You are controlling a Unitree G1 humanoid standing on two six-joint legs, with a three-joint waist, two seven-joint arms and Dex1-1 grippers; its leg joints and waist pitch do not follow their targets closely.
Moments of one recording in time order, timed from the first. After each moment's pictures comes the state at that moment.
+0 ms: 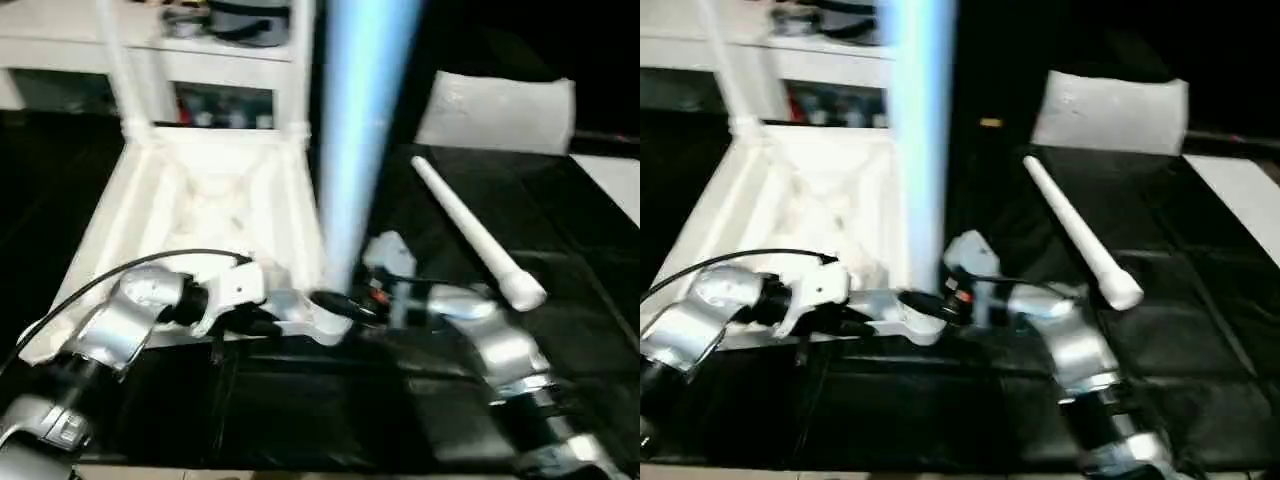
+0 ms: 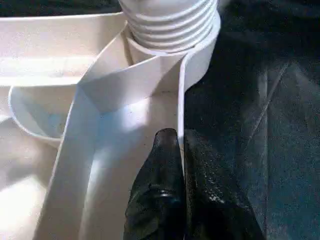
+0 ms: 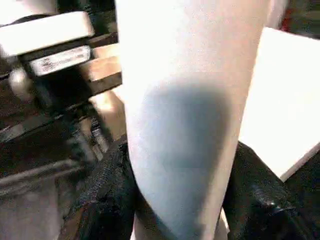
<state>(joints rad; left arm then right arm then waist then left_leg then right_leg) -0.39 0.57 -0.32 0.24 -0.01 0.23 -1.15 -0.39 -0.17 0.26 0.28 0.18 0.19 0.80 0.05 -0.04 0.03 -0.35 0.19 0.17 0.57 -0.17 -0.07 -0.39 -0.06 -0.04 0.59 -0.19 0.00</state>
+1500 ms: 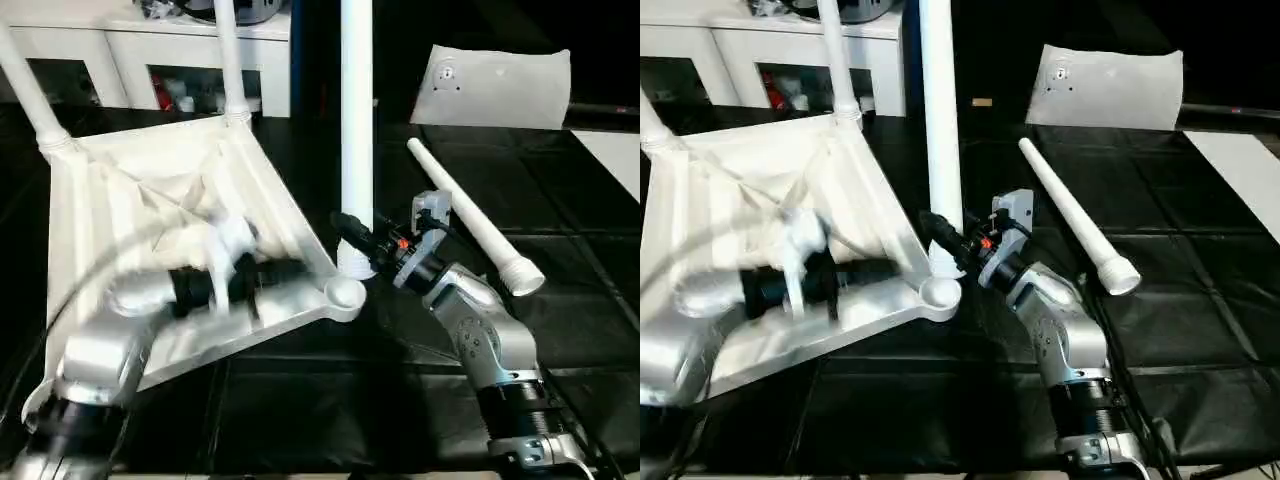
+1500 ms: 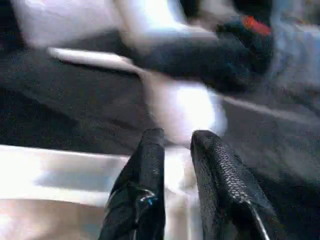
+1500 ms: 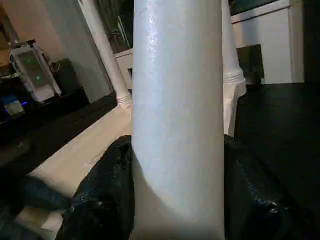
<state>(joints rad) -0.38 0.39 -0.02 -0.04 -0.29 0.46 -0.87 -0.39 -0.07 0.01 0.20 0.42 0.27 0.66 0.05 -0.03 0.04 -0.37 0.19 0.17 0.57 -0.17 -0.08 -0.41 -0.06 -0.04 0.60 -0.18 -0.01</state>
